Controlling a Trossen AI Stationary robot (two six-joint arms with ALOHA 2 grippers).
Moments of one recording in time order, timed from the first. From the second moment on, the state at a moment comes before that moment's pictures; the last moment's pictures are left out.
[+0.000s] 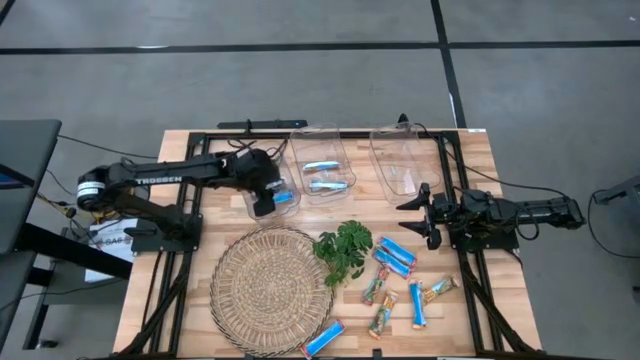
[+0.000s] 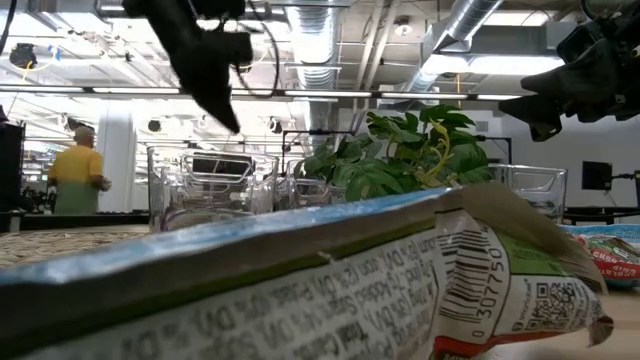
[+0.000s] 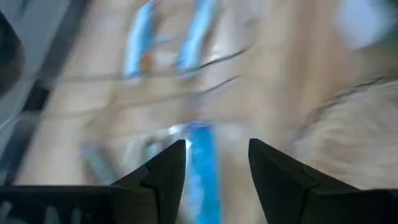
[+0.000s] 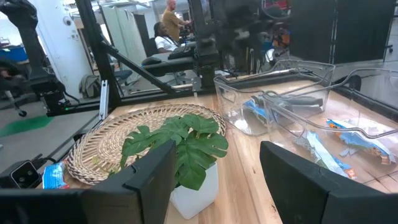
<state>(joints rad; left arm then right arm) 0.24 1.26 0.96 -0.62 -0.07 0.06 0.04 0.08 0.01 0.01 0.00 0.11</state>
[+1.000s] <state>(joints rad) -0.54 1.50 1.05 -0.26 0.18 -0.39 0.04 0.08 0.01 0.01 0.00 0.11</state>
